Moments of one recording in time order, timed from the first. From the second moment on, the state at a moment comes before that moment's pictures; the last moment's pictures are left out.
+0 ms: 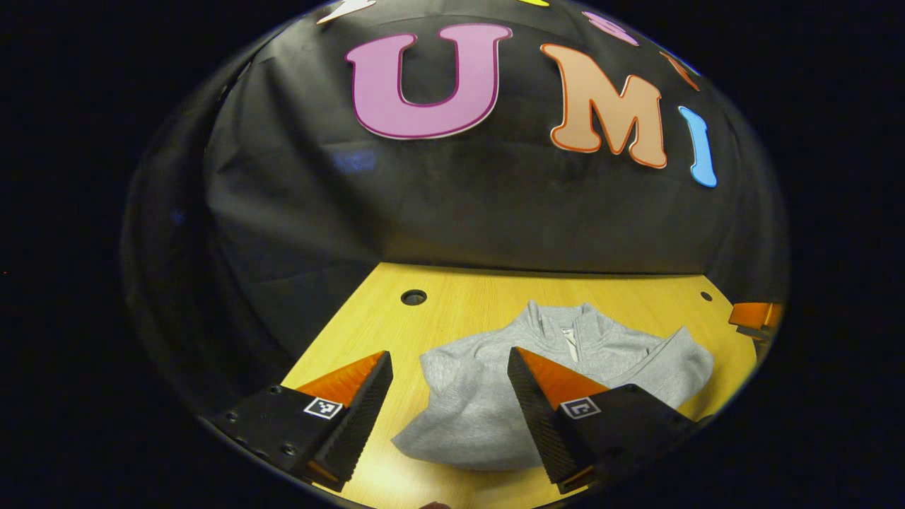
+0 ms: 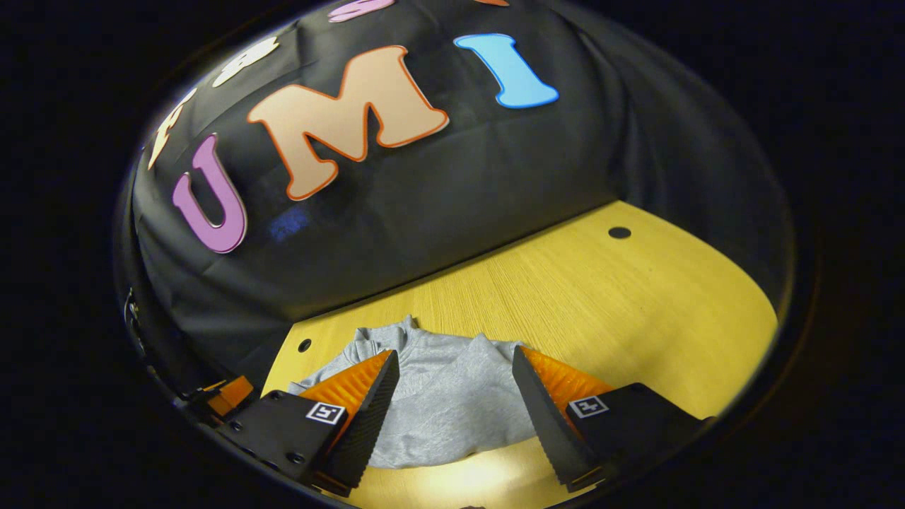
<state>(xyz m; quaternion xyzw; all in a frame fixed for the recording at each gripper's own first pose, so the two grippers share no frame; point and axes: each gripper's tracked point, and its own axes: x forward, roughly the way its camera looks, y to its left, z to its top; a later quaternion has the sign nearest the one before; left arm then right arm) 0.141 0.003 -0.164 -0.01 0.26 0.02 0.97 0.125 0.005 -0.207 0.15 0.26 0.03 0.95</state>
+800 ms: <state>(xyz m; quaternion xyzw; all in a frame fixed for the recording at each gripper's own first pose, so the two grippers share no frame) 0.097 0.000 -0.055 0.03 0.14 0.02 0.99 0.063 0.036 -0.085 -0.02 0.08 0.08 0.99</state>
